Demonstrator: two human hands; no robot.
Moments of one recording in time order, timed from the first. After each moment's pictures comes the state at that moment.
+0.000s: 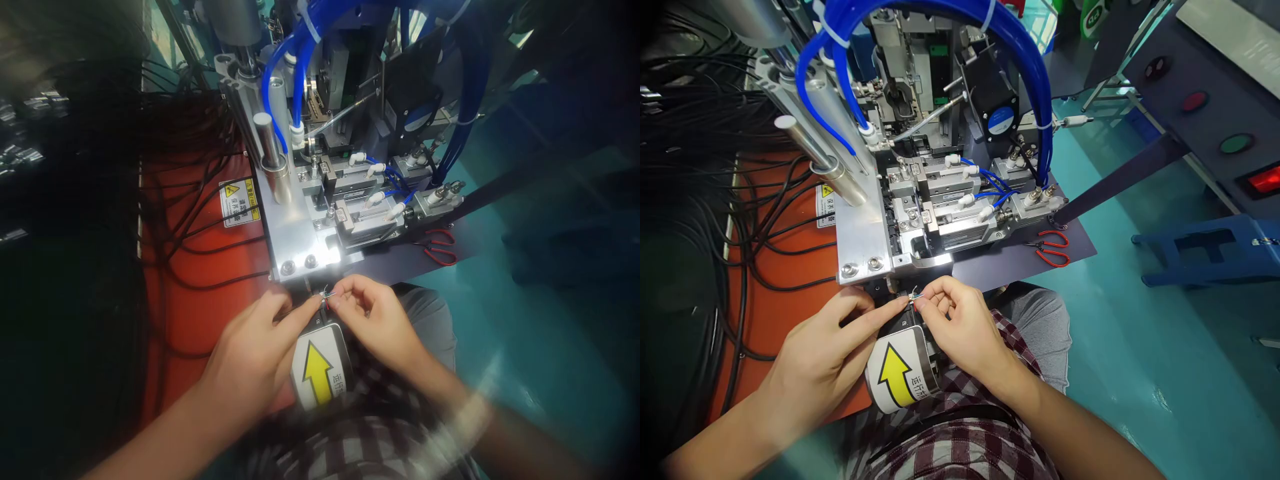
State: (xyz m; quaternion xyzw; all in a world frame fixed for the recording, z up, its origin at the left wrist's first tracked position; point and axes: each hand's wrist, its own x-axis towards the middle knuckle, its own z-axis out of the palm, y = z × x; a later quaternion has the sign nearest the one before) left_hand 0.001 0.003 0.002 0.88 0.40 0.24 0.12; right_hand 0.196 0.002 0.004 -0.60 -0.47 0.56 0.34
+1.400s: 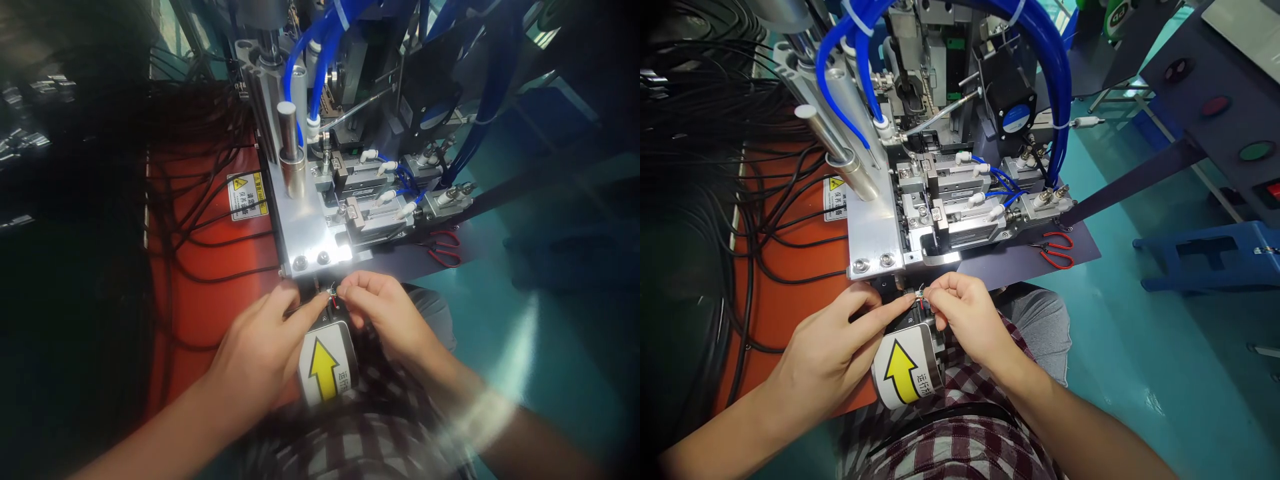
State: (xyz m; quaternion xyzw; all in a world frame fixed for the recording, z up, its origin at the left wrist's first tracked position) left_hand 0.002 0.004 0.004 0.88 0.39 0.25 0.13; right_hand 0.194 0.013 0.011 -0.58 -0.36 0.65 0.33
